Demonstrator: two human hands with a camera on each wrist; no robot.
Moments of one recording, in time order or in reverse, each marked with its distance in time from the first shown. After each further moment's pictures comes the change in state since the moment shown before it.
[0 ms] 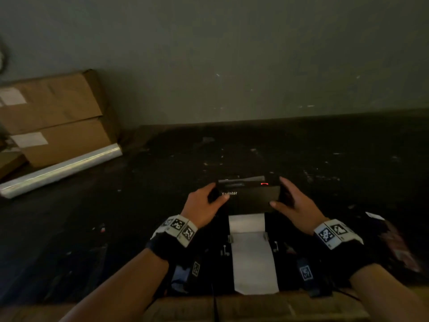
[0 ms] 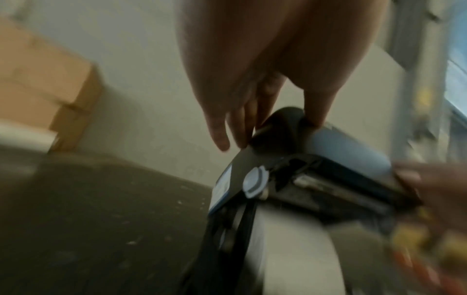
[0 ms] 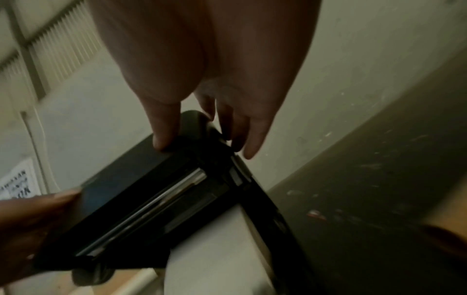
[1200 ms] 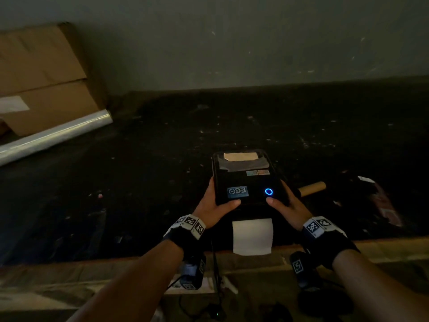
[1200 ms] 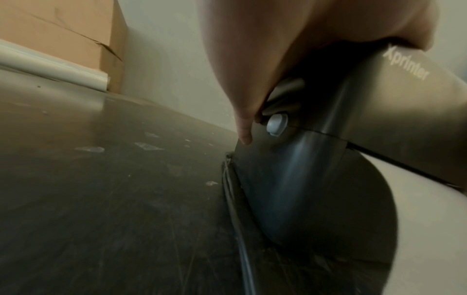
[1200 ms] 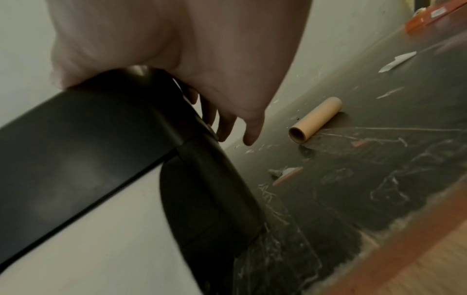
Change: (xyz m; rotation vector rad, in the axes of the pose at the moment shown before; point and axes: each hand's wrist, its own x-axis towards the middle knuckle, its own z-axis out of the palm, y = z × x) left_hand -0.030 -0.053 0.071 -0.434 -0.221 -0.071; right_hand -0.029 0.057 0.063 0.302 -0.066 0.240
